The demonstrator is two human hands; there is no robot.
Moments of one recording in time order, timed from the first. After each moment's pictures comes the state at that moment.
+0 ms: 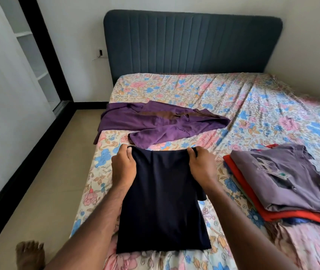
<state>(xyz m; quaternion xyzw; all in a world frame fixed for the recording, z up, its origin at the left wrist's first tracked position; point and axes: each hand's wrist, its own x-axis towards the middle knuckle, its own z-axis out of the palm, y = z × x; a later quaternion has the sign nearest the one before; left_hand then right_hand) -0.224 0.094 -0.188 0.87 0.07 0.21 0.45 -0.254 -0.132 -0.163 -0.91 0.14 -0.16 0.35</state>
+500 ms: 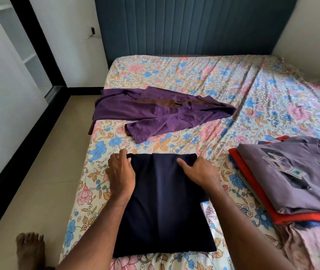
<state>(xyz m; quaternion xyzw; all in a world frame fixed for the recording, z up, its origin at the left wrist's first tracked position) -0.213 0.099 -0.263 0.94 0.08 0.21 0.24 -0.231 -0.144 -0.227 -0.95 0.21 0.06 0.22</state>
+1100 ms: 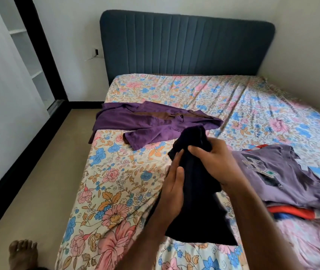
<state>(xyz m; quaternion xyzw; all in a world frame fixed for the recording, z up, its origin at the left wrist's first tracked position) -0.341 -0.020 -0.165 0.63 -0.16 -0.03 0.76 -0.336 -0.141 -0.061 -0.81 0.05 -0.09 0.57</state>
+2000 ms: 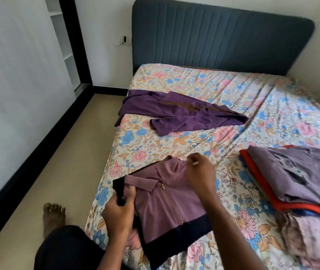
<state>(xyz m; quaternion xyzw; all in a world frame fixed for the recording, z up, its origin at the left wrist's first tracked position) -0.414 0.158 -0.235 0.74 0.28 0.13 0.60 -0.337 -0.046 -0.168 -0.92 0.09 -0.11 0.37</state>
